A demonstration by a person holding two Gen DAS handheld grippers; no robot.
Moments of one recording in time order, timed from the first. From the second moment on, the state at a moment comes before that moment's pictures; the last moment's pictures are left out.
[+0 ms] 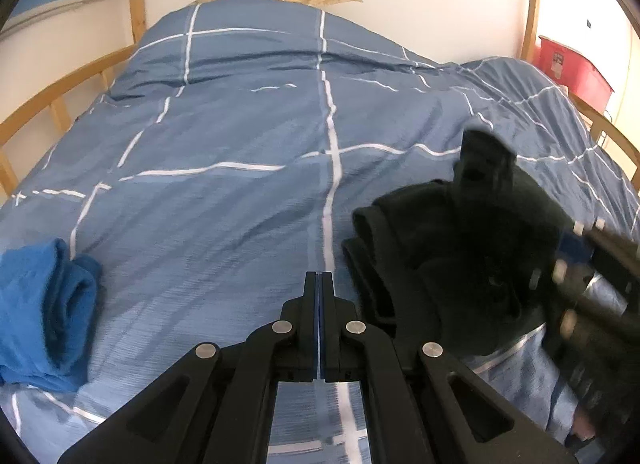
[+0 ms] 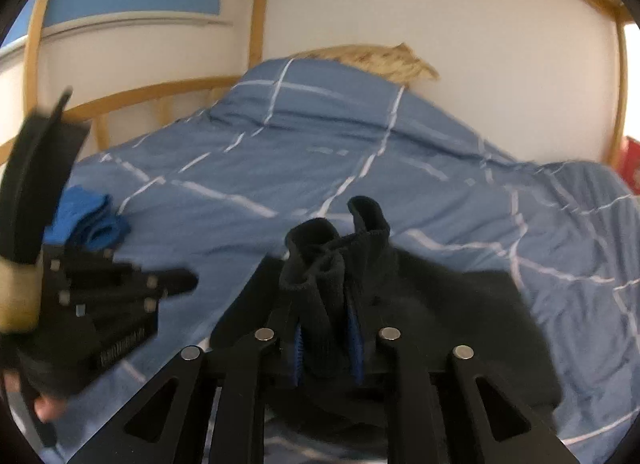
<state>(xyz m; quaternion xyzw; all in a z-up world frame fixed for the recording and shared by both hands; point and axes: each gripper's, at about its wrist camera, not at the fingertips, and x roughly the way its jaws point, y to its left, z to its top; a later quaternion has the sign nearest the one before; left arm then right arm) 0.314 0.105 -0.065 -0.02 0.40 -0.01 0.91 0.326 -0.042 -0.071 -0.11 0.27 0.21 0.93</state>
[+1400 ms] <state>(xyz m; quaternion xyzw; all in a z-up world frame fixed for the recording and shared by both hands) 0.355 0.074 -0.062 0.12 0.40 -0.27 0.87 0.288 -0.099 -0.097 0.21 0.29 0.15 0.92</state>
